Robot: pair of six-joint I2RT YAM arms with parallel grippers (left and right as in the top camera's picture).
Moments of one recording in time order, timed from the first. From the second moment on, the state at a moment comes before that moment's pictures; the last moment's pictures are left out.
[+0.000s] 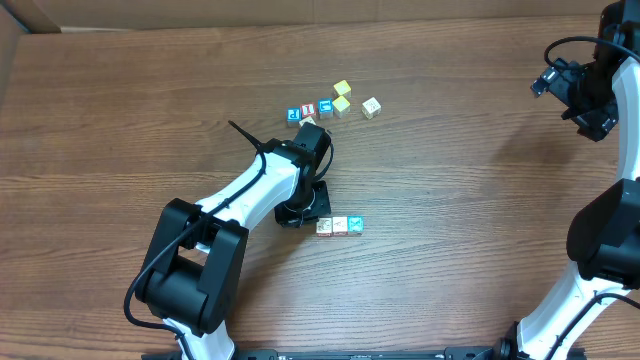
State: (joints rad) left arm -0.45 1.89 1.18 -0.87 0.12 -0.62; right arm -0.26 2.06 2.00 -1.31 -0.02 0.51
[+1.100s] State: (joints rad) left arm -0.39 1.43 1.43 -1.12 -0.01 -0.60; right arm -0.26 2.06 2.00 -1.31 -0.02 0.51
